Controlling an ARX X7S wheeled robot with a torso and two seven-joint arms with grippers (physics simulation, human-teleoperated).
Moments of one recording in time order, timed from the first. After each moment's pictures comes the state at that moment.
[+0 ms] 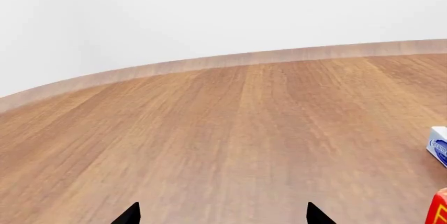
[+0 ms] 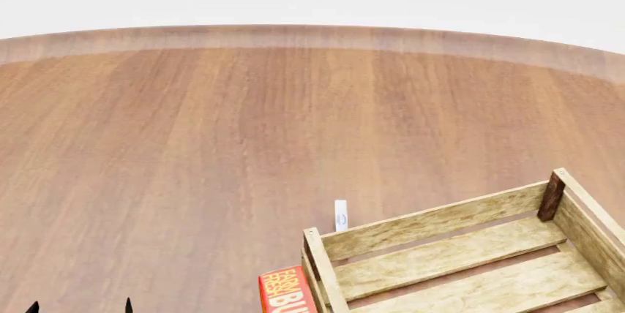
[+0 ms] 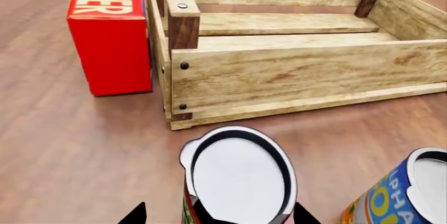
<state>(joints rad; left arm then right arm) -0.05 -0.22 0.27 0.01 -0.14 -0.11 -0.43 -0.37 0.29 -0.37 -0.09 0.14 0.07 0.40</state>
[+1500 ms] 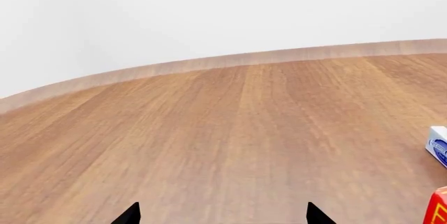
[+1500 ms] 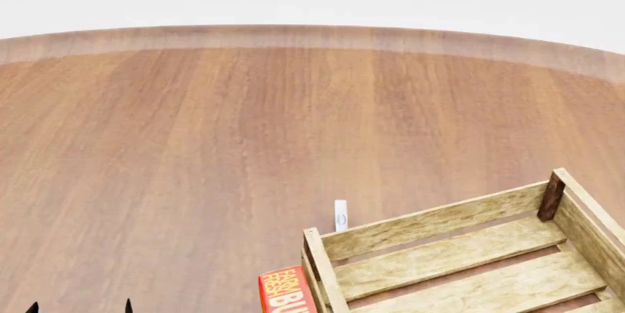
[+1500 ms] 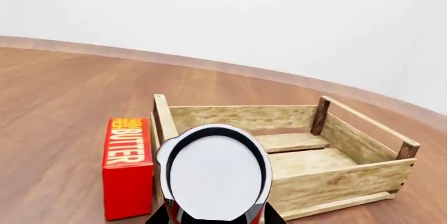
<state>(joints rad) -0.05 -0.24 0.30 0.02 -0.16 -0.12 -0.46 -0.54 0.38 -0.40 -0.31 -0.02 -0.25 0.56</state>
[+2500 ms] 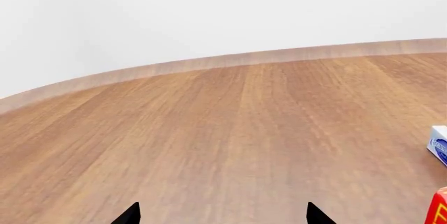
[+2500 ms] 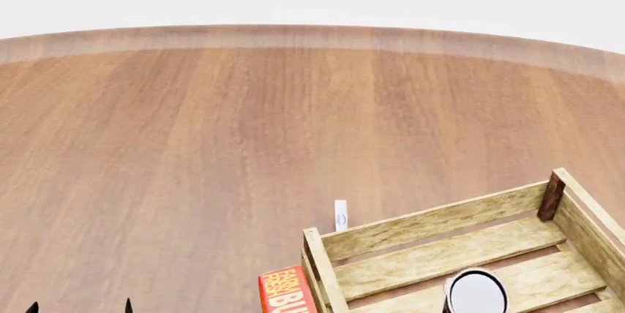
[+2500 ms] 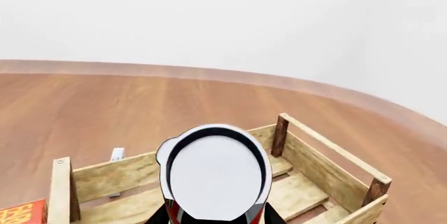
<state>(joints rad) -0.05 -0.25 0.32 0.02 -0.17 -0.11 -0.48 -0.09 0.39 -0.24 -0.45 0.31 0.35 0.55</state>
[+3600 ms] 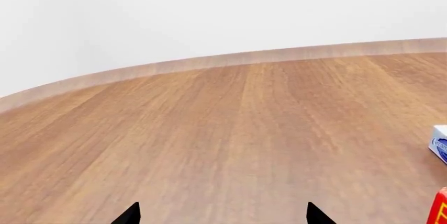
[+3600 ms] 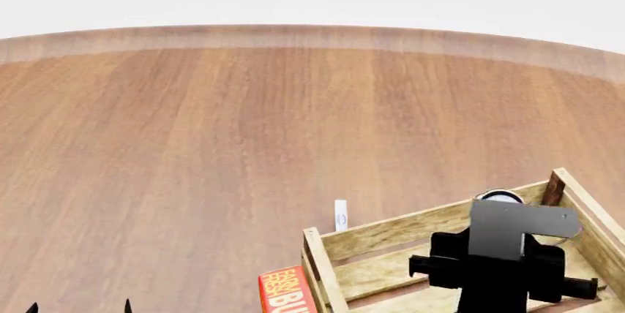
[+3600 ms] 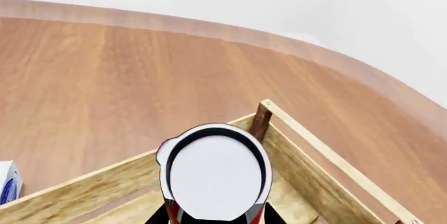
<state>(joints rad) -0.06 -0.26 0.33 0.00 -0.19 -0.10 -0.49 0.58 0.30 -0.26 0.32 0.34 0.52 0.45</state>
